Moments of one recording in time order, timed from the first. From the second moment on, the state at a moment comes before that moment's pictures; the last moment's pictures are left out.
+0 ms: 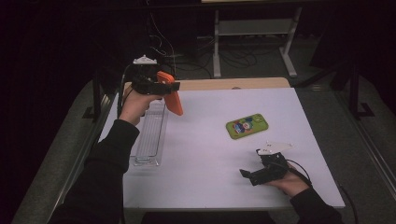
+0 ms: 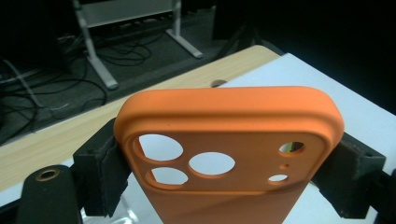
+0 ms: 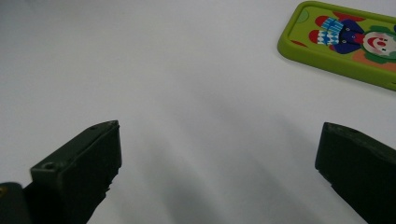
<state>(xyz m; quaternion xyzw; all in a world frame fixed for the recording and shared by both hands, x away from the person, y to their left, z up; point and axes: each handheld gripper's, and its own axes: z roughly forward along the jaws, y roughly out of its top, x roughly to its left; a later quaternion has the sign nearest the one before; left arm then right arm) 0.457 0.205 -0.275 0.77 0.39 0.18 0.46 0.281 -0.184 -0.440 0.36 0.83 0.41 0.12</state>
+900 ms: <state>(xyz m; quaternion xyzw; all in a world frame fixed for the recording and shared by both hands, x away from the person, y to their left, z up) 0.509 0.234 -0.303 0.72 0.55 0.30 0.32 0.281 -0.186 -0.436 0.36 0.83 0.41 0.12</state>
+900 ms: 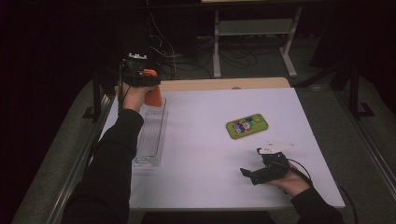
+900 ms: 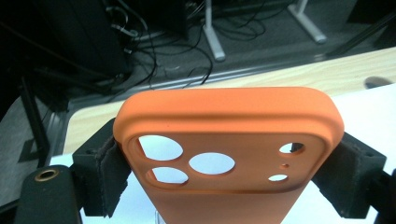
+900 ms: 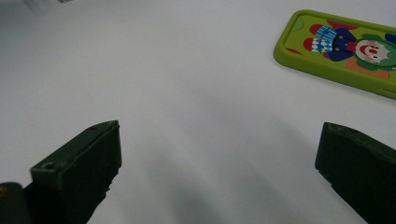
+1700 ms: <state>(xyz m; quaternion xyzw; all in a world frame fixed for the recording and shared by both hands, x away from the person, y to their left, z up) 0.528 0.221 -0.351 0.69 0.61 0.30 0.25 0.281 -0.186 -0.433 0.35 0.82 0.42 0.13</state>
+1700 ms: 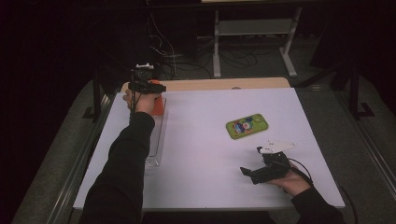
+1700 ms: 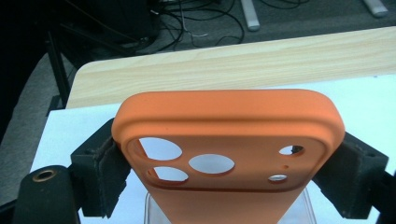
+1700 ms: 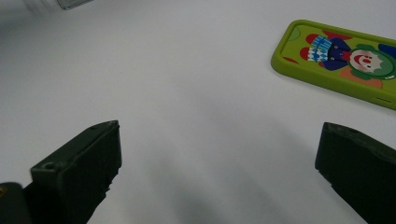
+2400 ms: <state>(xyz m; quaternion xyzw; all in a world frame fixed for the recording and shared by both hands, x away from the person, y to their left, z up) 0.531 0.224 -0.354 0.69 0.61 0.30 0.26 0.281 -0.185 -0.433 0.35 0.83 0.42 0.13</state>
